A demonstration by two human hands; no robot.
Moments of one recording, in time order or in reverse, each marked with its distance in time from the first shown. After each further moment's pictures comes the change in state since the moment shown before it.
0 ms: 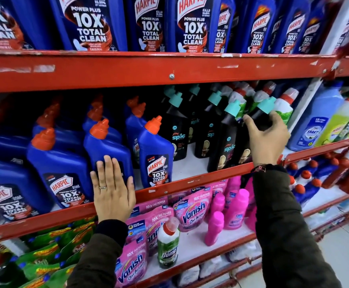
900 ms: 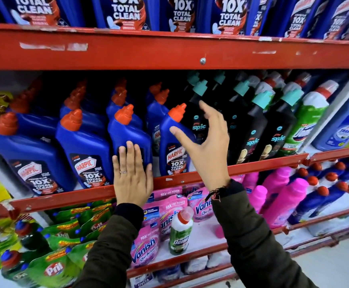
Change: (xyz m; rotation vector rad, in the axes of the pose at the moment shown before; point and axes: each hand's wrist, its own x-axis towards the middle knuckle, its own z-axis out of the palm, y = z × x) left_hand 0.001 0.001 0.000 0.015 0.017 0.014; right_hand -0.142 -0.091 0.048 0.276 -0.400 -0.337
